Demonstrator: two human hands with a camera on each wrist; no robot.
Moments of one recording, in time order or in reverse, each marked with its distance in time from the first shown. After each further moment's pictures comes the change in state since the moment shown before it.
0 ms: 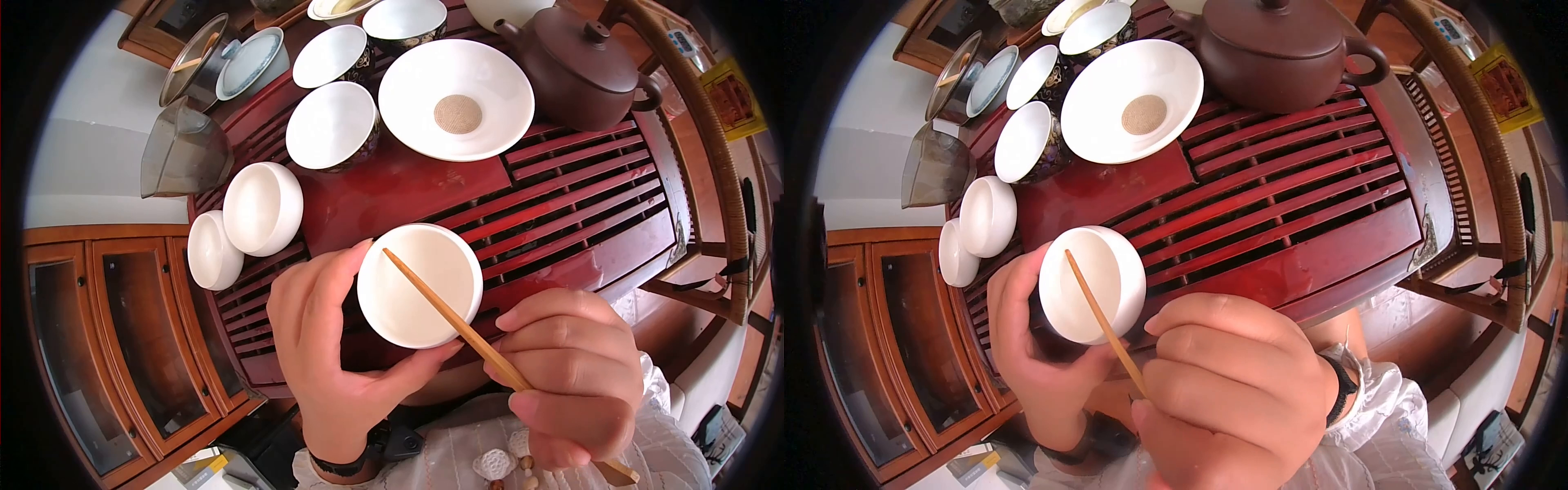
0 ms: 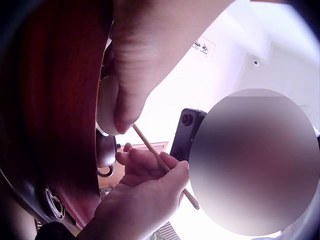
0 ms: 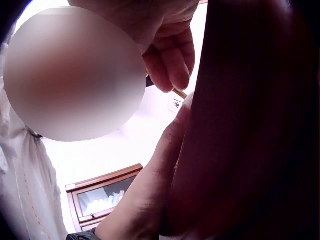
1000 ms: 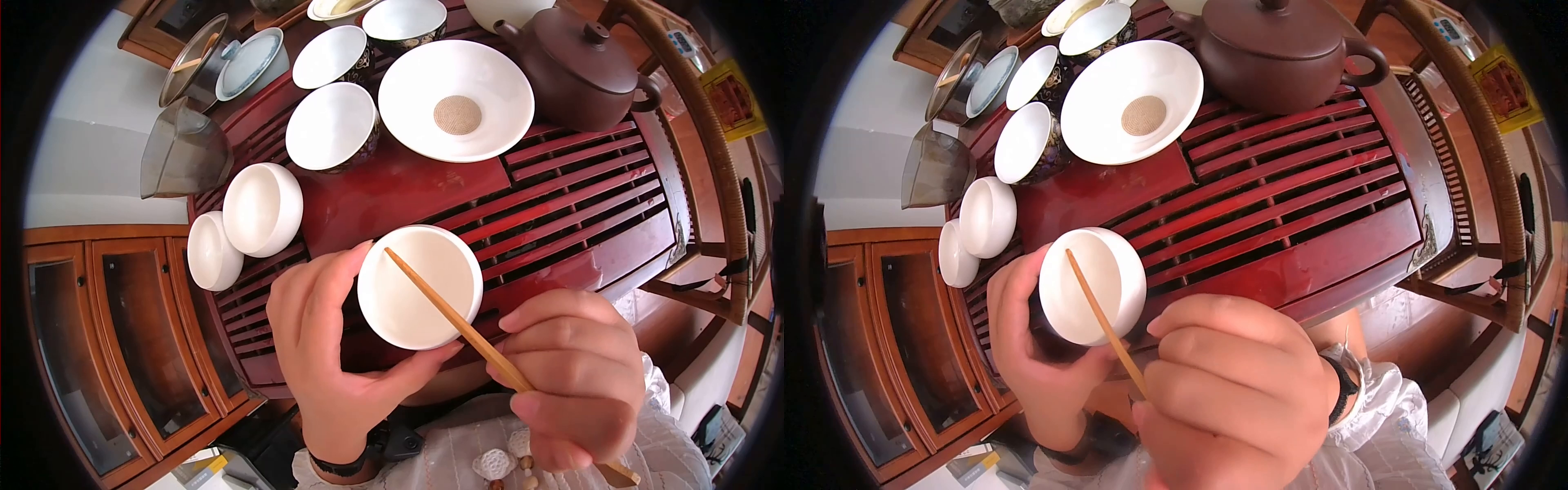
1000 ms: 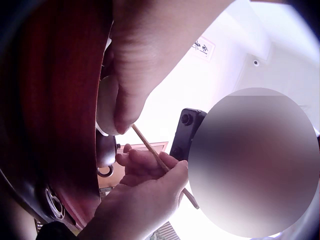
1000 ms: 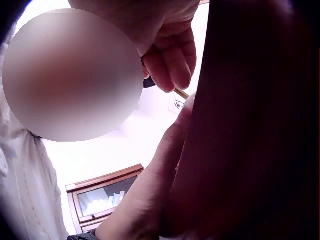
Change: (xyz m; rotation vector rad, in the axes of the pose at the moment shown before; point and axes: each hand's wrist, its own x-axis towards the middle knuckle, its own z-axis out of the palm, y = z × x) left_hand 0.000 0.001 0.000 0.006 -0.006 0.002; right_hand 0.000 -0.001 -0.001 -0.001 0.018 0.001
